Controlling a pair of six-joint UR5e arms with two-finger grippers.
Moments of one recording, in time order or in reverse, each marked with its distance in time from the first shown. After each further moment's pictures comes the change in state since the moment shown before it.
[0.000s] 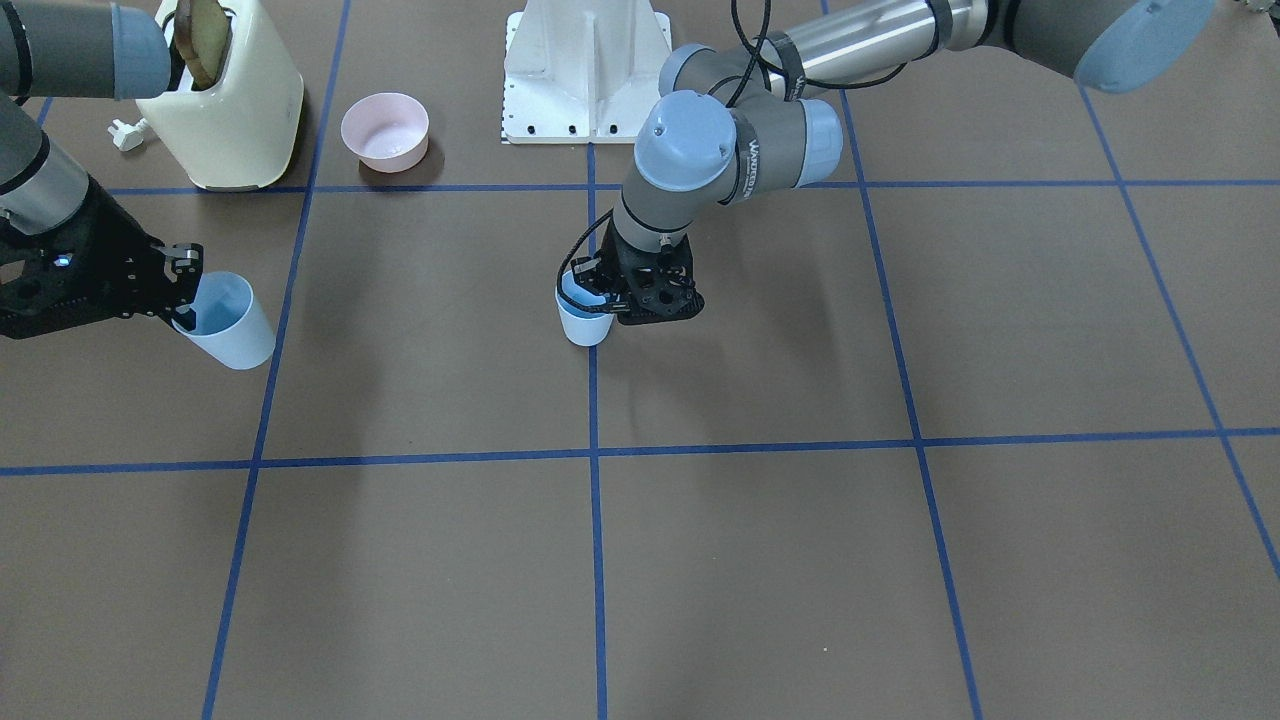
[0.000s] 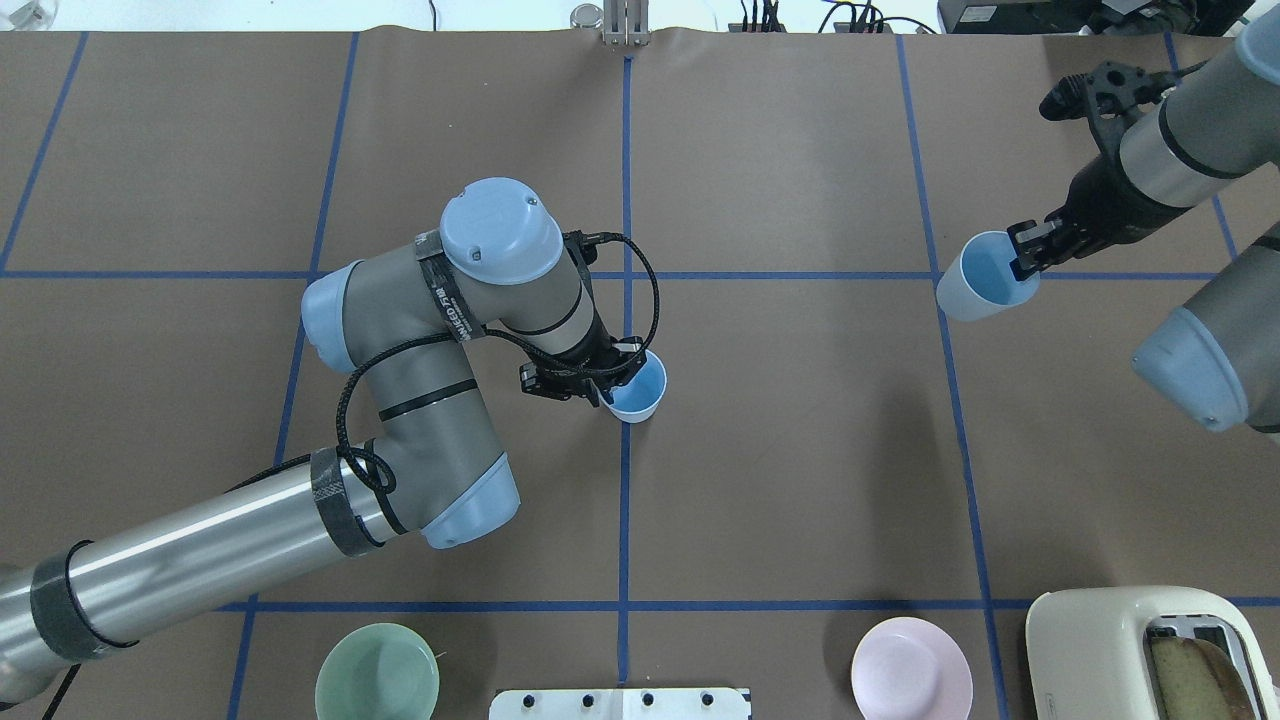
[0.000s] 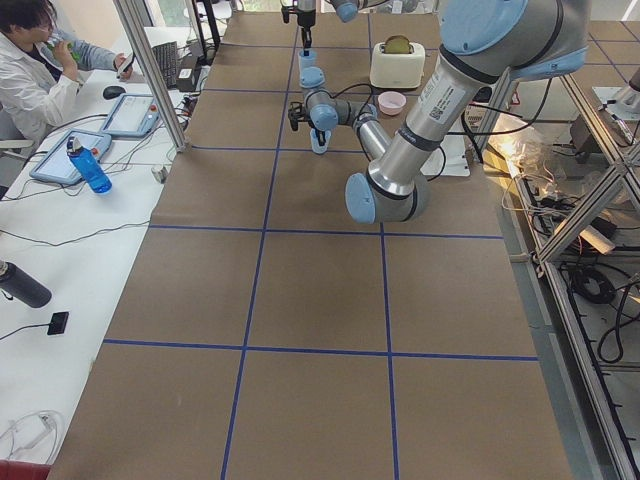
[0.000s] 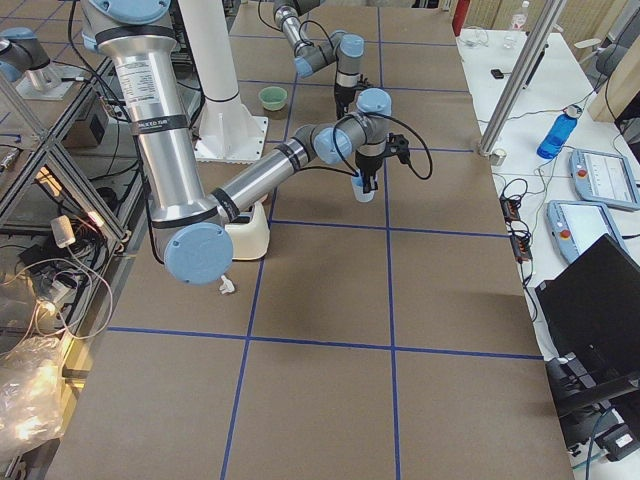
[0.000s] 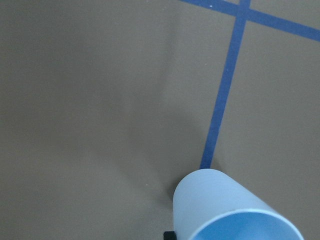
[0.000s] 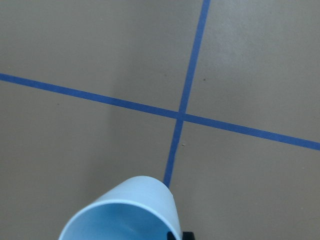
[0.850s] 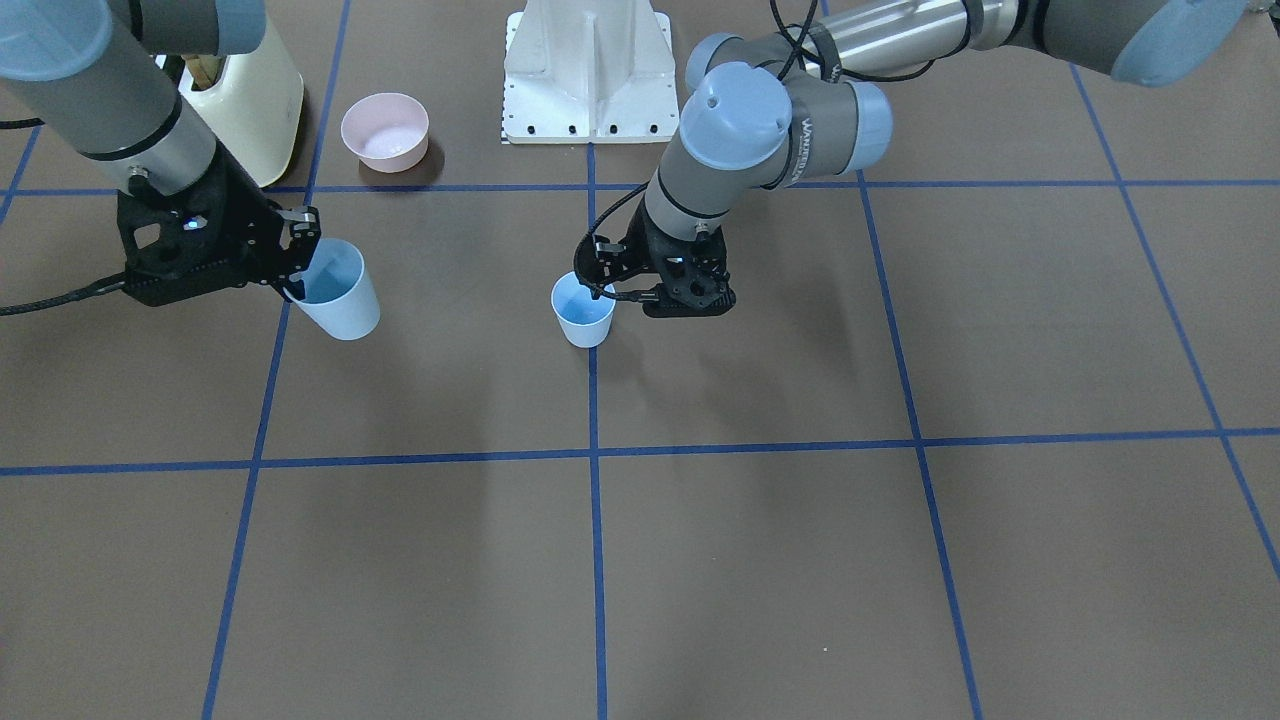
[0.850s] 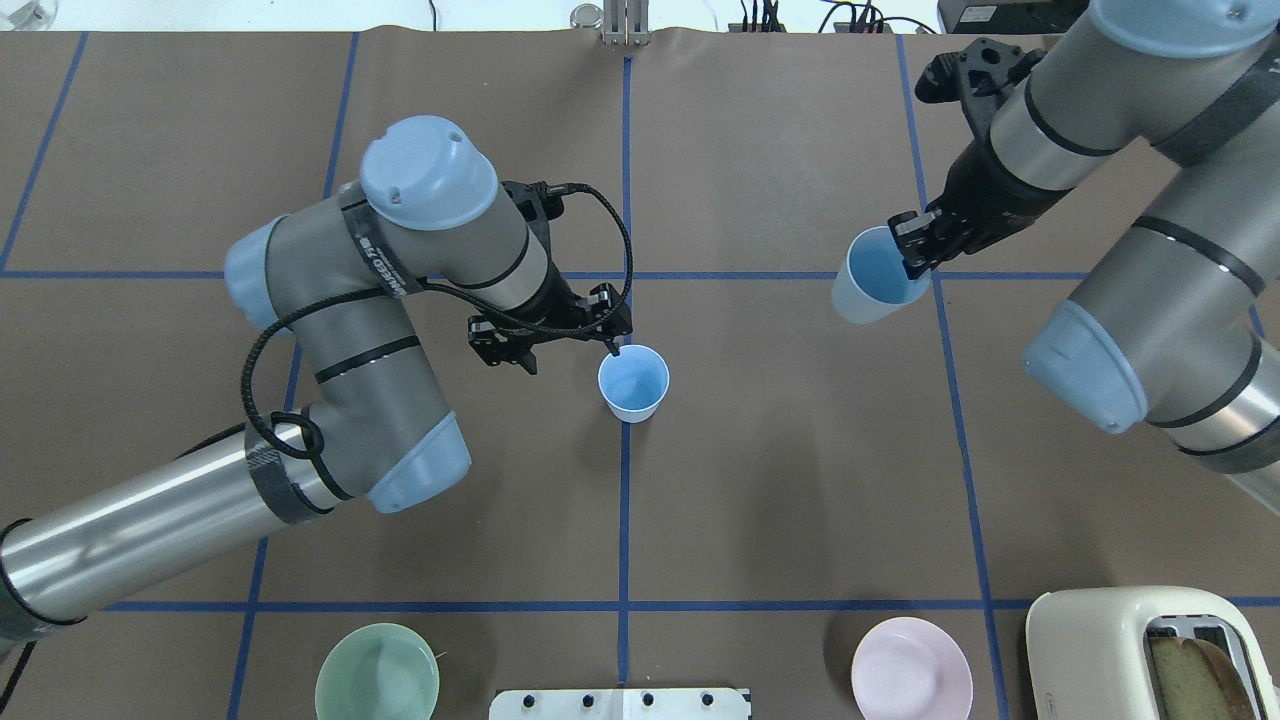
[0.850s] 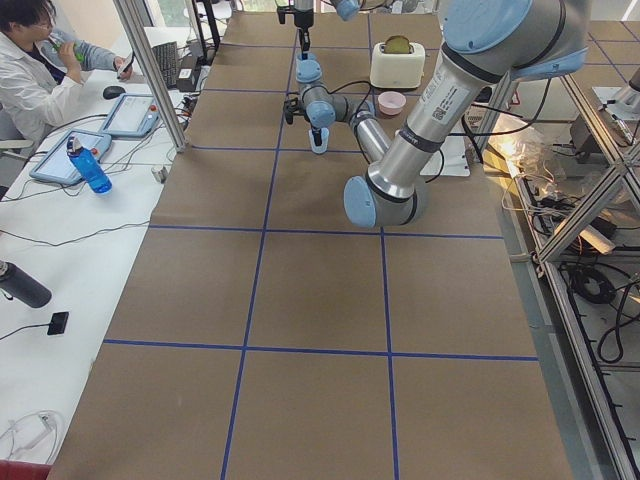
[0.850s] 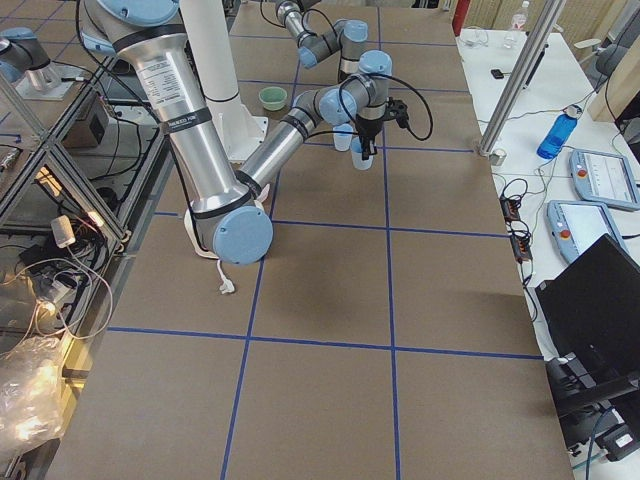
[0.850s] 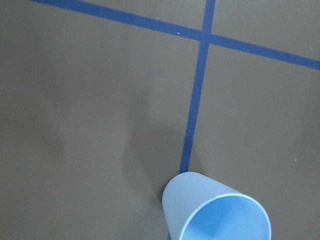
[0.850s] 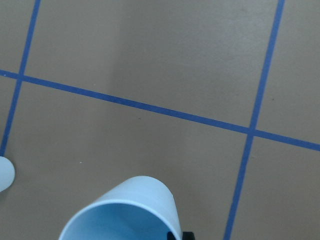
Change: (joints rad) left arm -0.095 0.074 -0.119 0.006 -0.076 0.093; right arm -0.116 0.196 0.013 -0.135 -0.013 0.098
